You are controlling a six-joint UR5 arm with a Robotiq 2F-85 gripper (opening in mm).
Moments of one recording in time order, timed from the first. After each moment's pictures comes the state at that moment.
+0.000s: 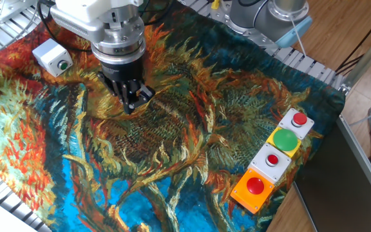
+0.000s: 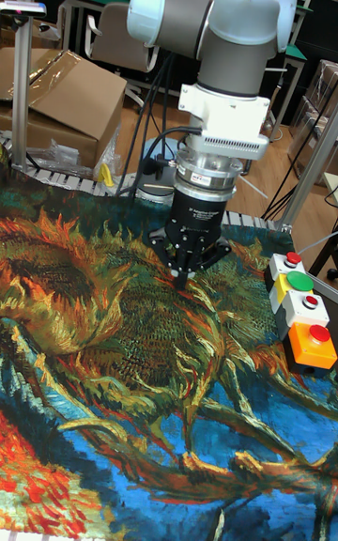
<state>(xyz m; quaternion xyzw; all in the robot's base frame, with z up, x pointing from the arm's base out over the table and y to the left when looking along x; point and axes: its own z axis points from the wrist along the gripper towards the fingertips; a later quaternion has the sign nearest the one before) 0.585 0.035 0.187 -0.05 1.00 0.03 0.07</state>
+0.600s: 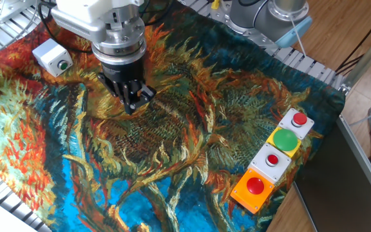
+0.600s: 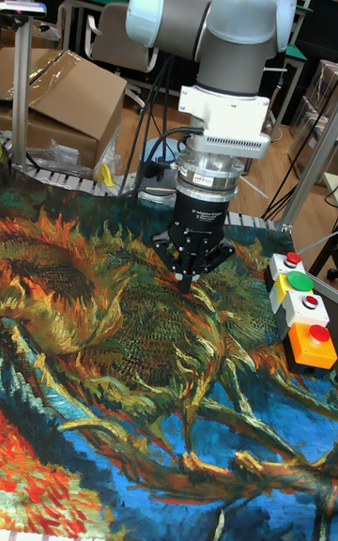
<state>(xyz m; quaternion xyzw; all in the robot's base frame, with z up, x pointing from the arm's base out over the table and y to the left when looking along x) 0.577 0.029 0.183 -0.08 1.00 0.02 0.06</state>
